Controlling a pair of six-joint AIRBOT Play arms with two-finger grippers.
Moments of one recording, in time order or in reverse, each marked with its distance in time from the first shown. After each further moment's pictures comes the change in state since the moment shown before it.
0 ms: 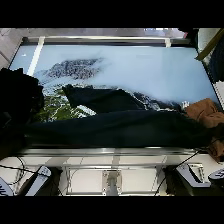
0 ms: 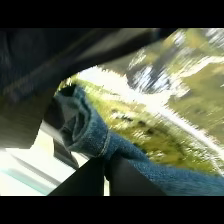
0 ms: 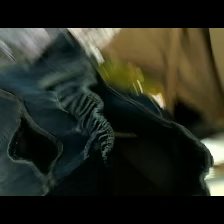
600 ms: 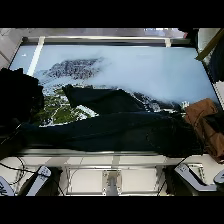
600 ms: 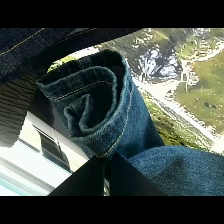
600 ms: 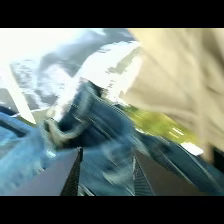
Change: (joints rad) left arm 0.010 0.008 -0.128 -0.043 0.080 0.018; right arm 0.200 -0.072 0.085 0.175 -0.133 0.195
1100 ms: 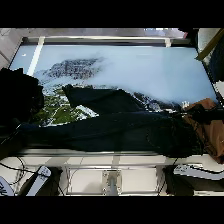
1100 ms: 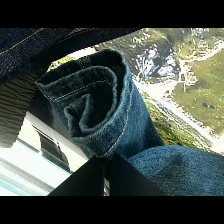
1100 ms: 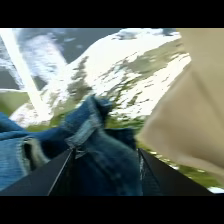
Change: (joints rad) left arm 0.000 0.000 -0.002 -0.001 0.003 0.000; right arm 0.272 -0.338 0.171 -0.157 -0.059 0.076
